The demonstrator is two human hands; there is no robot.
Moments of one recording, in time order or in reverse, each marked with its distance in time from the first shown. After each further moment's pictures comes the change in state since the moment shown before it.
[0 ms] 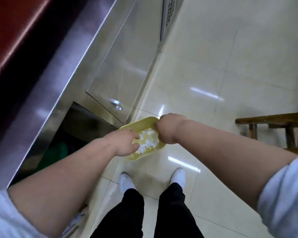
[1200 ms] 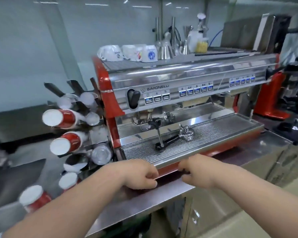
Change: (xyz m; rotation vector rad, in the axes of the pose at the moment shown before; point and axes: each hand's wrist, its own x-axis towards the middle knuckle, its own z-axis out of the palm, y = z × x) left_hand -0.416 -0.027 -0.119 -0.165 0.568 -0.378; right_hand -0.192 -0.179 -0.284 -0.330 0.496 -0.655
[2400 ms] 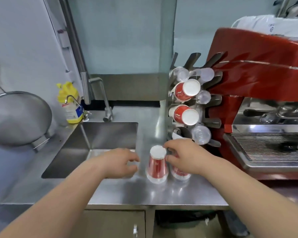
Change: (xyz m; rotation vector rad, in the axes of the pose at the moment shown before) left_hand -0.314 -0.267 0.146 -0.287 0.203 -0.575; right_hand 0.154 -0.378 0.040 0.200 0.145 -0.398
